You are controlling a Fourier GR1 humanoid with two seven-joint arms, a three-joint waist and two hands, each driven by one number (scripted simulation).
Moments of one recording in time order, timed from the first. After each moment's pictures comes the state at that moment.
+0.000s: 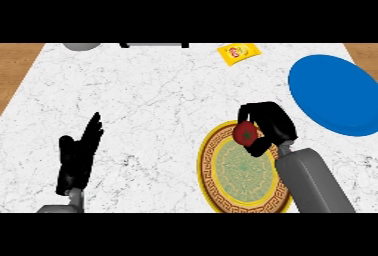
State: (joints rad) left arm -0.01 0.15 -0.07 -1.51 -0.05 0.18 0.24; right arm -0.41 -0.16 0.18 -1.19 0.94 0.07 -0.02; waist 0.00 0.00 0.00
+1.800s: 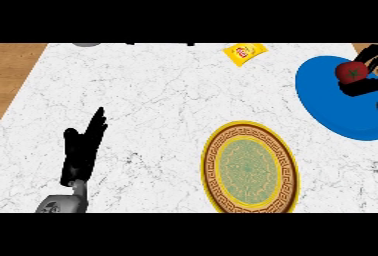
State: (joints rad) left arm -0.07 0.13 -0.03 -1.45 -0.06 0.14 0.22; right arm -0.85 -0.57 -0.35 -0.44 0.88 -0.29 -0.12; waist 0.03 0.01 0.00
